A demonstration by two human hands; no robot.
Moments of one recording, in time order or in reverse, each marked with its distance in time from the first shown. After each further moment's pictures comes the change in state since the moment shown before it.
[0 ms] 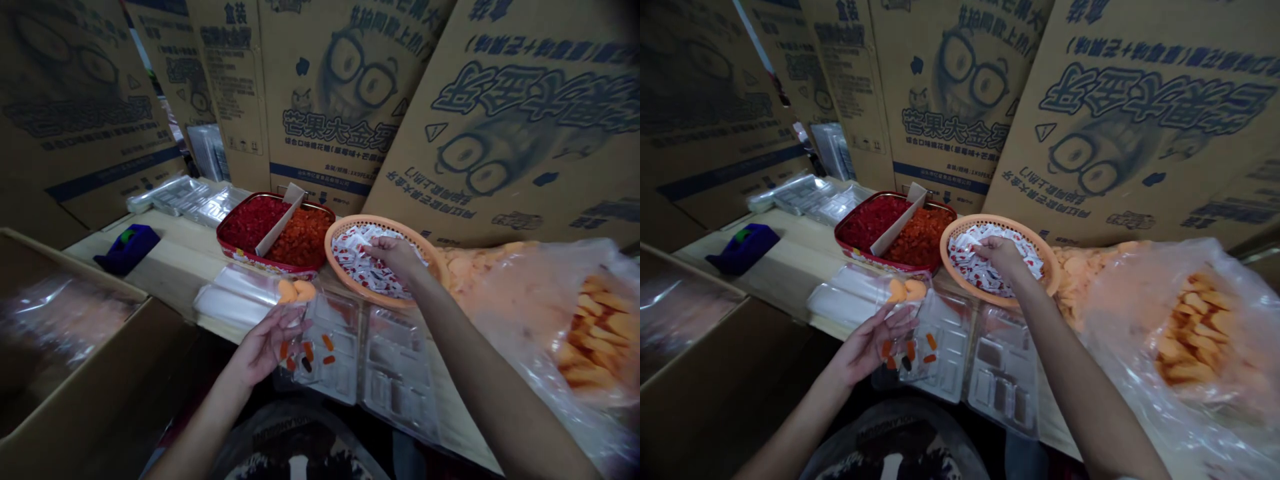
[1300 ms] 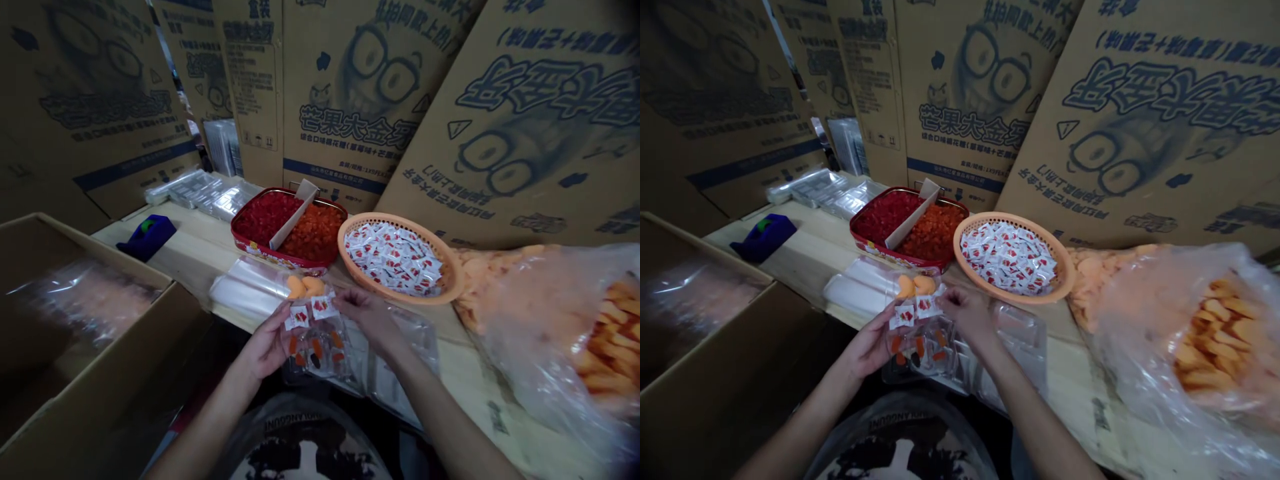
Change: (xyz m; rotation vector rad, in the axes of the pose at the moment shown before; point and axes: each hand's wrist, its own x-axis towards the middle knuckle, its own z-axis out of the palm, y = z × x) left_hand -0.012 -0.002 -0.008 0.037 0.030 0.024; right_hand -0.113 -0.031 0.079 0.297 -0.192 0.032
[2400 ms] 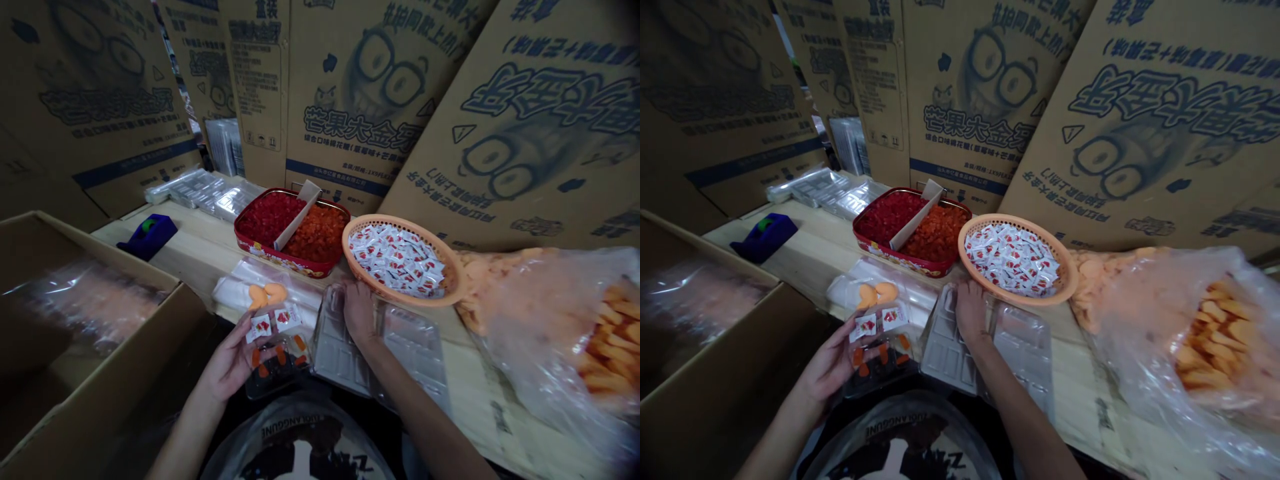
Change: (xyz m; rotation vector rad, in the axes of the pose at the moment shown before) left_hand -0.044 0.028 -0.047 -0.045 0.193 0.130; right_hand 0.048 0.086 0.023 -1.096 0.358 -0.276
